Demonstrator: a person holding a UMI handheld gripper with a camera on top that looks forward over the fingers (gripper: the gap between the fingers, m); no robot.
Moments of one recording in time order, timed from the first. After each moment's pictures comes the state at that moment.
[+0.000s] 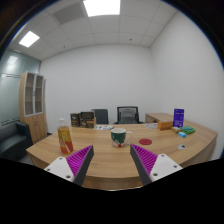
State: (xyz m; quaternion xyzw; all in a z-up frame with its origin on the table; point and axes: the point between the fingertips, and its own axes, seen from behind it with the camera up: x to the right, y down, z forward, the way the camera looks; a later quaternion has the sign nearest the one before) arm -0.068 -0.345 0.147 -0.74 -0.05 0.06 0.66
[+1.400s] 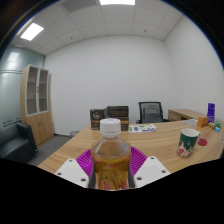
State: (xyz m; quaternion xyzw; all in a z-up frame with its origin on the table) arm -0.359 -0.127 0.096 -0.75 -0.07 0.09 0.65
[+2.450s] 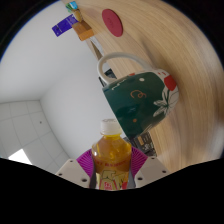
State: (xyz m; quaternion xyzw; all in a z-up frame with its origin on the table) arm -0.177 0.010 0.159 -0.41 0.54 0.67 0.30
